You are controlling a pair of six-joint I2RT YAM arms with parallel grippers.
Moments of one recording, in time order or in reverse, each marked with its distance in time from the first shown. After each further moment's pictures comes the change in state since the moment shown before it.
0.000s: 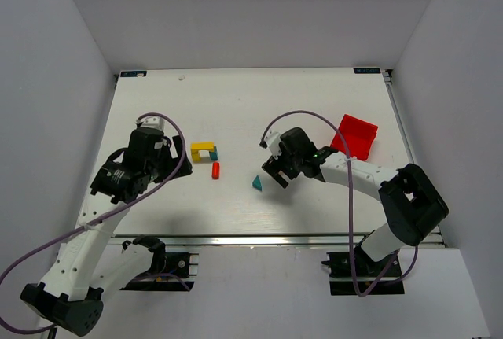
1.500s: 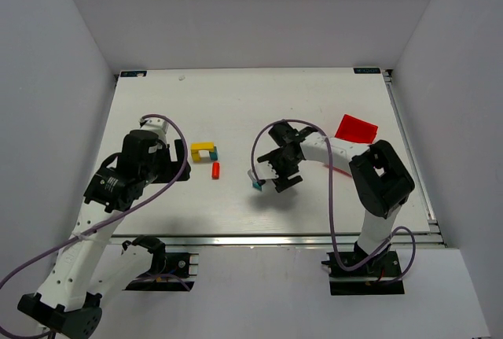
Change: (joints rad) left arm 0.000 -0.057 0.003 0.012 0.045 0.180; right arm -0.030 0.270 0.285 -0.466 -0.280 -1.202
